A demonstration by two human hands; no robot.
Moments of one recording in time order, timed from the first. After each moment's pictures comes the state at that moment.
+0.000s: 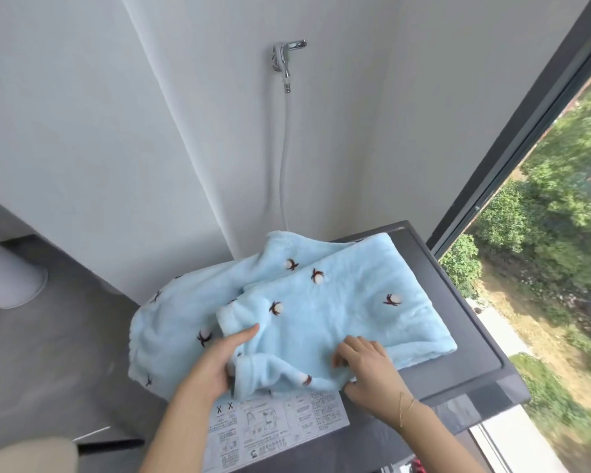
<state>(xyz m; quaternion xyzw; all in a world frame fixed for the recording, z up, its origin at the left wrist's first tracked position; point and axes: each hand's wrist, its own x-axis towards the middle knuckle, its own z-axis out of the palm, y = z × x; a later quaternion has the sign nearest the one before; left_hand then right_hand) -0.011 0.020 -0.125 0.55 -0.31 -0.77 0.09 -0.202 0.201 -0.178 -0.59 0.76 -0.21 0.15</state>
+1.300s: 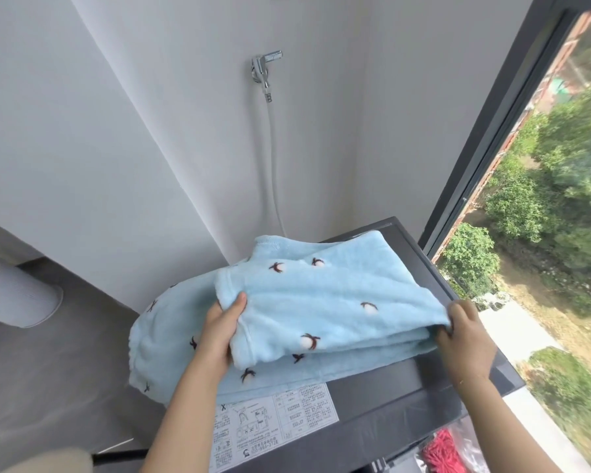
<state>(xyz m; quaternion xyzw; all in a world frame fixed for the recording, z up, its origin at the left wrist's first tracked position) -0.046 0.021 -0.102 0.49 -0.44 -0.71 0.24 -0.323 0.273 -0.185 -0.27 0.92 -0.28 -0.04</state>
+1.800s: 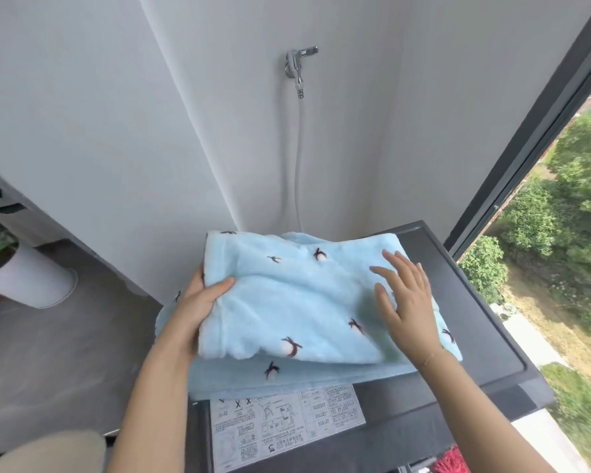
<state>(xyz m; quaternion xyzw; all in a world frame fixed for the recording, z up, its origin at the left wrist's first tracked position) 0.003 -0.024 -0.046 0.46 -0.51 -0.67 0.28 -0.247 0.164 -0.117 -0.47 0.80 -0.38 0.00</state>
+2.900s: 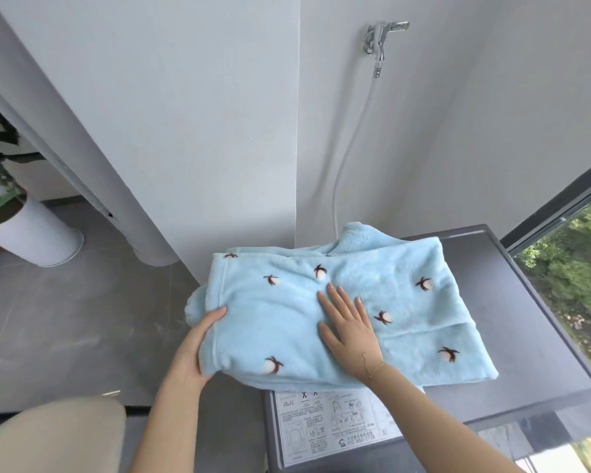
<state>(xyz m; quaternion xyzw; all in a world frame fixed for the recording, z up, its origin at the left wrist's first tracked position) 0.145 -0.067 -0.126 0.53 -0.20 -0.79 0.24 -0.088 0.059 -0.197 -0.58 0.77 -0.19 0.18</state>
